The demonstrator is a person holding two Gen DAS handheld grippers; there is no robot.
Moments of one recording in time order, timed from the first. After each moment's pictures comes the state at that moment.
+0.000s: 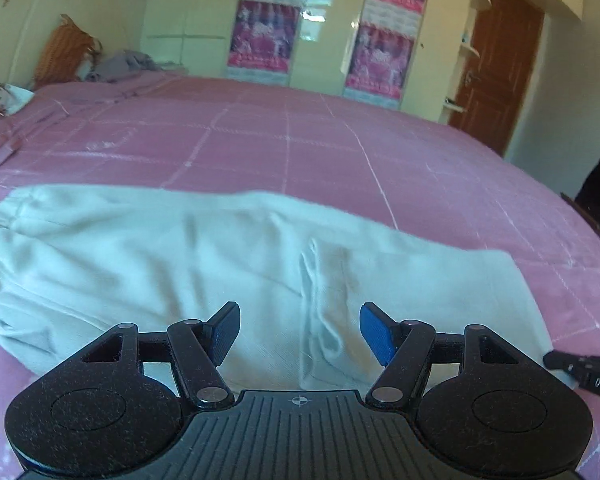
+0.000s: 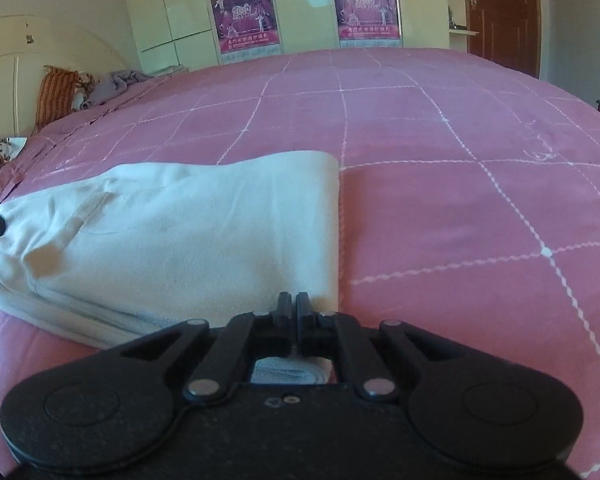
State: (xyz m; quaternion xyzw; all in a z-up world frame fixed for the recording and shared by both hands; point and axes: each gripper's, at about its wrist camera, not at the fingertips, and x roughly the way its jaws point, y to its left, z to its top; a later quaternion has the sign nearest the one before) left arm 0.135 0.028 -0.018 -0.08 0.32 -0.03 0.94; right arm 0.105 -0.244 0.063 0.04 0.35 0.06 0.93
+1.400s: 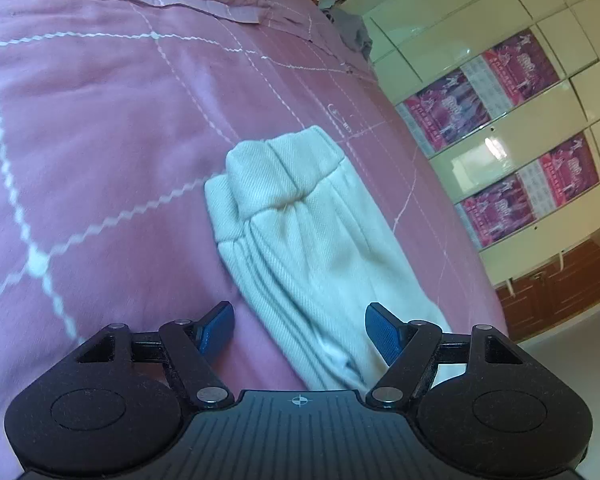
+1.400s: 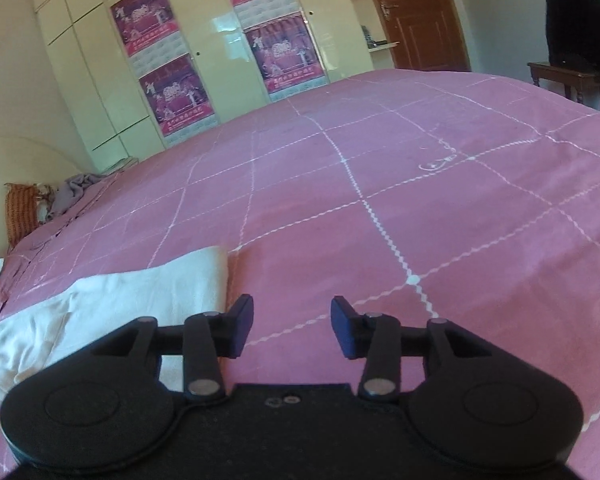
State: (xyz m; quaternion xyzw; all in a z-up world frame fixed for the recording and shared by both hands) left arm 0.085 0.289 -0.084 -0.47 0.27 0.09 0.84; right arm 0.080 -0.356 0.084 0.17 0.28 -0.02 0.95
